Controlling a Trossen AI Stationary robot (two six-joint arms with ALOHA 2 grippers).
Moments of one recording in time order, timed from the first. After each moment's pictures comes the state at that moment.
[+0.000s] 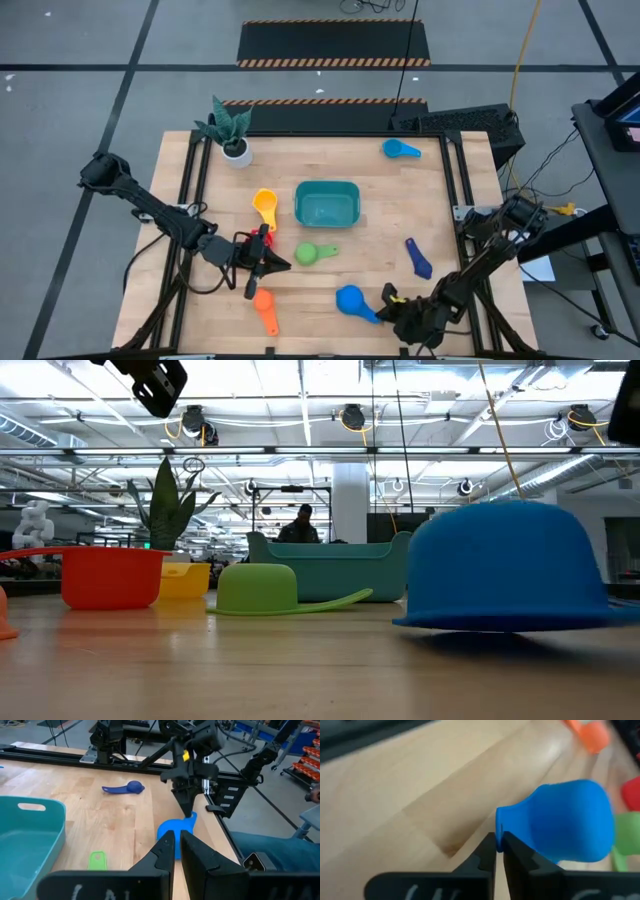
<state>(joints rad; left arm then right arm) -0.55 1.23 0.62 0.35 -0.34 -0.28 0.94 1.72 0.74 0.14 0.53 -0.16</state>
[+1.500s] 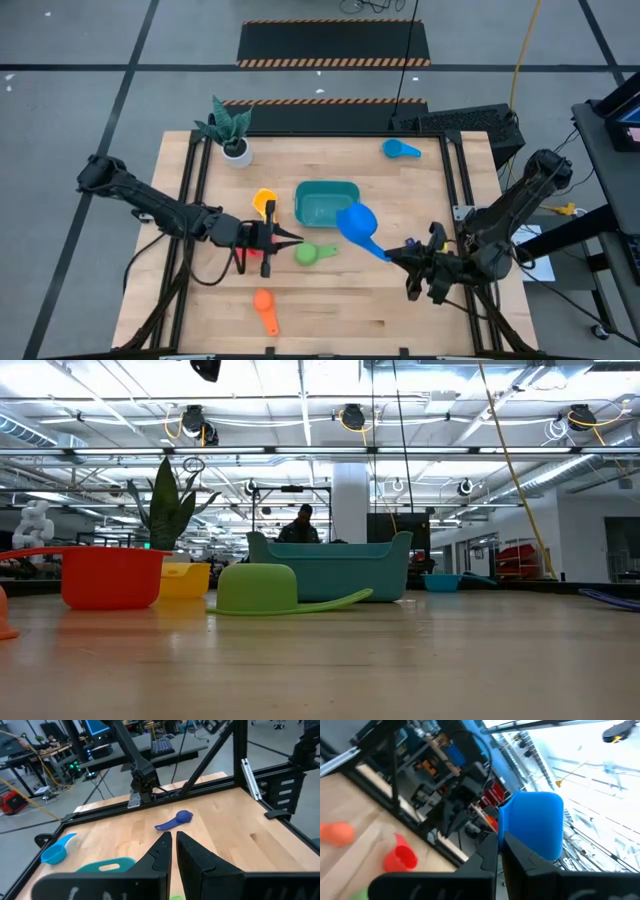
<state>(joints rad) -0.36 1.23 0.72 0.33 -0.33 0.18 0.83 1.14 0.74 0.65 1.00 -1.05</state>
